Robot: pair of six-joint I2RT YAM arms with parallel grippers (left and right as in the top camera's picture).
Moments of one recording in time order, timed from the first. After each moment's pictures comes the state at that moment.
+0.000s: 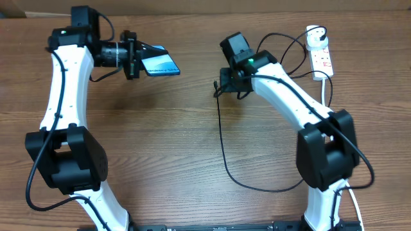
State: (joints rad) left arm 0.11 2.00 1.87 -1.16 1.20 -0.88; right arm 0.47 2.07 1.69 -0.82 0.07 0.38
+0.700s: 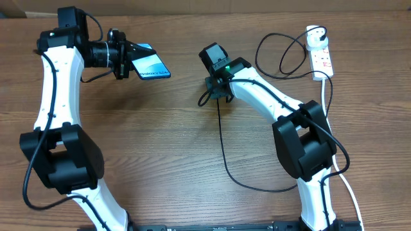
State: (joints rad) left arm 0.16 2.03 1.87 -1.13 1.13 -0.76; right arm 0.54 2.21 1.73 -0.77 0.19 0.29
